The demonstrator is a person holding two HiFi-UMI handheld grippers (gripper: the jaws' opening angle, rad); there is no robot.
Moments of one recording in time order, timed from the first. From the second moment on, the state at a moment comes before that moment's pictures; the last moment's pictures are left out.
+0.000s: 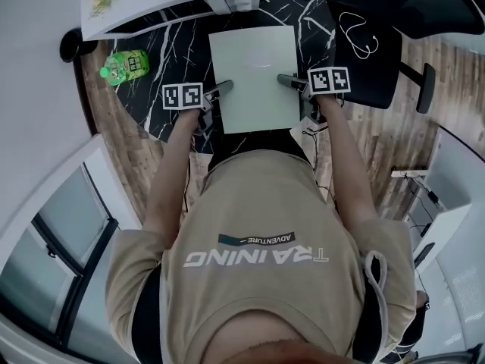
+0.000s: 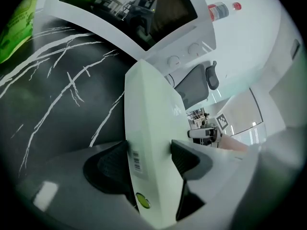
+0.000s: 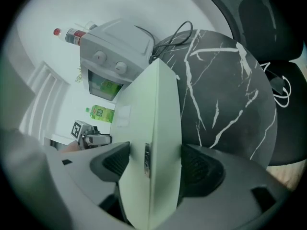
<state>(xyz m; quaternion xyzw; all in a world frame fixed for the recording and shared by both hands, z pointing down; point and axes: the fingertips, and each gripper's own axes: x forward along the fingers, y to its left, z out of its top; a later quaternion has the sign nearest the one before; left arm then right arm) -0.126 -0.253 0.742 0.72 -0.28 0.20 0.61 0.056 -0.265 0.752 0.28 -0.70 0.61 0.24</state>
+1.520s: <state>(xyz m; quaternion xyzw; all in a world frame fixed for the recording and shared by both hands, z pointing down) -0.132 -0.247 0.680 0.79 -0.30 0.20 0.49 0.043 -0.257 0.675 0.33 -0.78 0.47 0.25</state>
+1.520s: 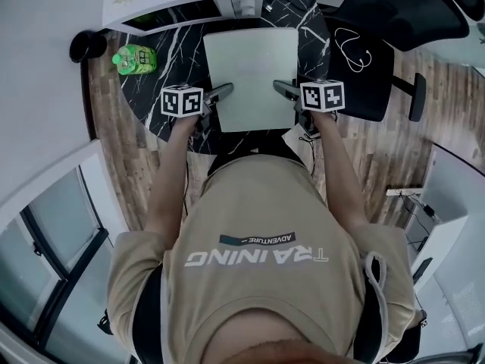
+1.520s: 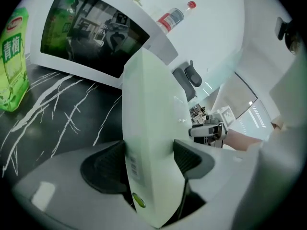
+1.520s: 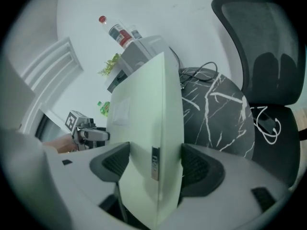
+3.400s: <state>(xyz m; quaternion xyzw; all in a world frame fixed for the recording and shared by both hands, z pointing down) -0.157 -0.312 0.315 0.92 -0.39 0.07 0.07 0.009 -0.316 0.305 0.39 -0.92 0.05 0.08</state>
